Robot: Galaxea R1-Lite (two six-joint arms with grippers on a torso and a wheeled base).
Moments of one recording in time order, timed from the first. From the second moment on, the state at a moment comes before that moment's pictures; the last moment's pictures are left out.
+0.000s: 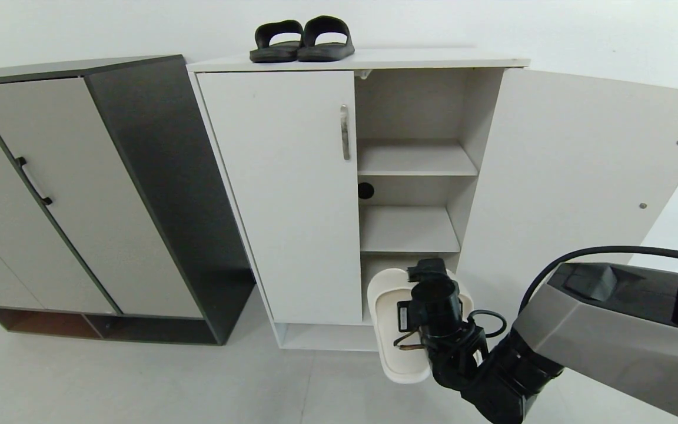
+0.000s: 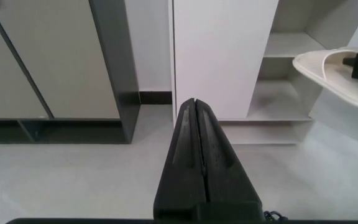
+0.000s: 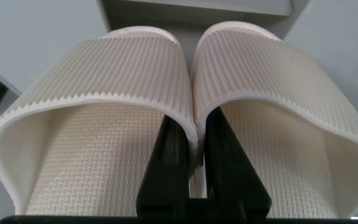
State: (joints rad) left arm 0.00 0.00 0.00 0.00 0.01 0.01; right arm 0.75 2.30 -0.96 -1.02 -0.68 0.21
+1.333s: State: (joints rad) left arm 0.00 0.00 0.00 0.00 0.01 0.01; right arm 0.75 2.28 -0.88 -1.46 -0.72 -0.02
